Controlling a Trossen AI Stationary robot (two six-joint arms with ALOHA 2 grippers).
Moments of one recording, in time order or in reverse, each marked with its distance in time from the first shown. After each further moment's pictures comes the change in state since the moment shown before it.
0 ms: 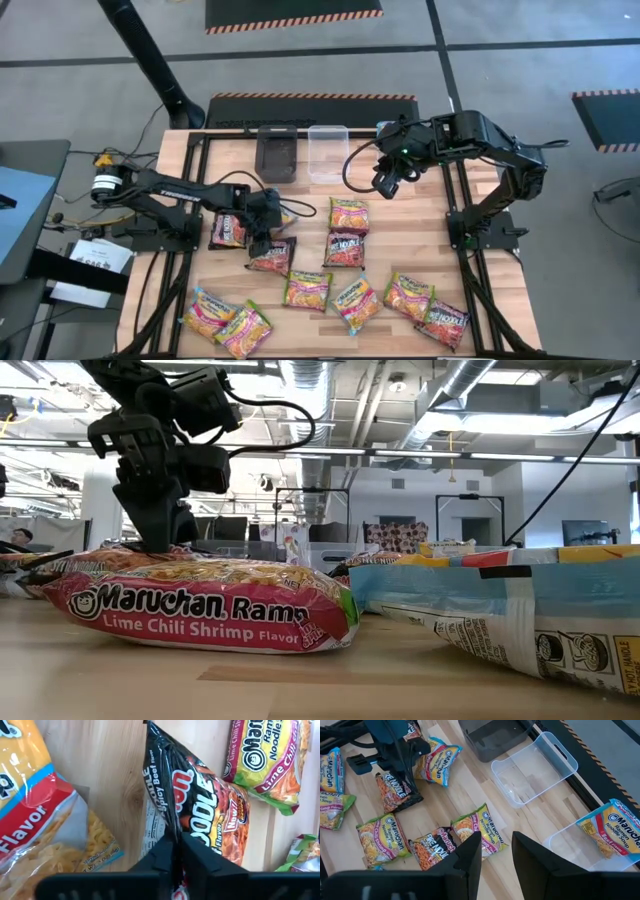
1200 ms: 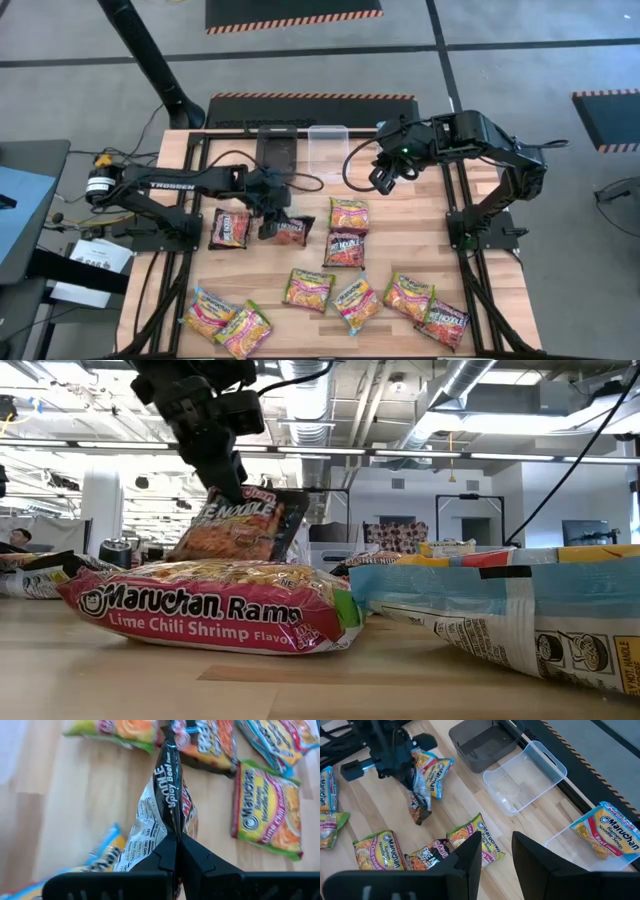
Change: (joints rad) left arm 0.103 -0.057 0.216 -0.077 -0.134 0.235; right arm 0.000 0.000 0.000 0.024 0.057 0.042
